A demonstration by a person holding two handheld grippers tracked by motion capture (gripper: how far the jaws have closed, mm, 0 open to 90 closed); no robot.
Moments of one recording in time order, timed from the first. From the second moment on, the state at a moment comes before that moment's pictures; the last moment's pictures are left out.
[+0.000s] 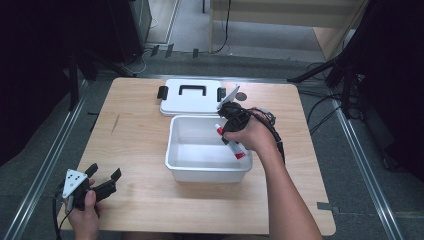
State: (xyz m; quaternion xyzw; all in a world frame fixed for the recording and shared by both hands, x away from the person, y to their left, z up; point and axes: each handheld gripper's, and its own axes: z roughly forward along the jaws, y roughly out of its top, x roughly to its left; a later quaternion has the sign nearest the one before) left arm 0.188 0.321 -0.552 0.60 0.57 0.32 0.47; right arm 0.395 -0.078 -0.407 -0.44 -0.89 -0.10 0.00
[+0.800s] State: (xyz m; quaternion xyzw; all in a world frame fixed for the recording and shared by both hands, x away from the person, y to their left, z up) left arm 0.188 0.322 -0.552 0.60 0.57 0.32 0.47; right arm 0.393 -0.063 -0.458 -0.42 -0.90 -0.06 -0.03
